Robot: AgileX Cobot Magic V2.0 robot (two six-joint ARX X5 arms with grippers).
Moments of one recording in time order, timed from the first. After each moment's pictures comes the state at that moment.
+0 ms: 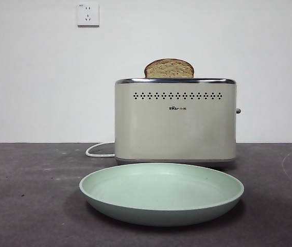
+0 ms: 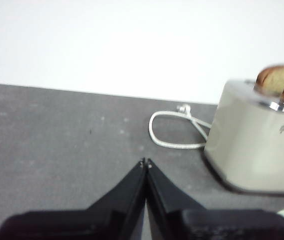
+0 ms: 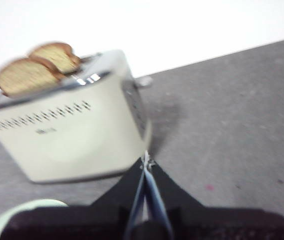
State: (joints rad) left arm 0.03 0.03 0.21 -0.21 0.16 -0.17; right arm 0.04 0.11 0.18 -0.18 -0.16 0.25
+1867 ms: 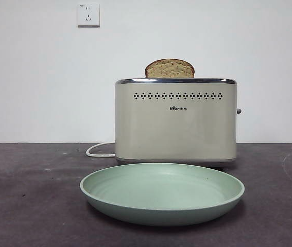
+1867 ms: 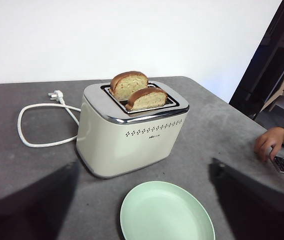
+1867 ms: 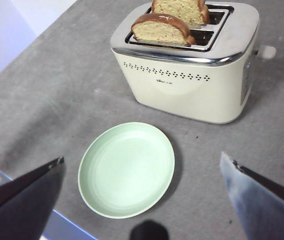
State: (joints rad) left arm 0.03 0.50 0.93 -0.67 0.67 -0.11; right arm 0.07 0.71 1.11 -1.00 -0.52 -0.07
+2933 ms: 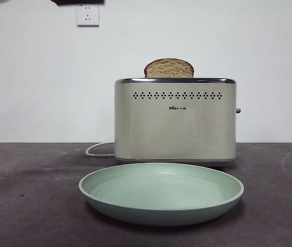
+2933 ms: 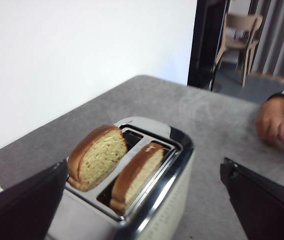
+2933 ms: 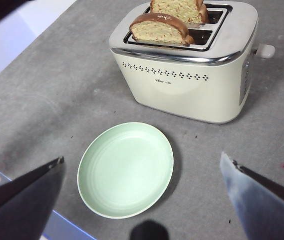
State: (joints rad) left arm -0.35 1.42 1.27 -0.08 0.58 0.14; right arm 0.07 0.71 1.11 -1.00 -0.52 -0.07
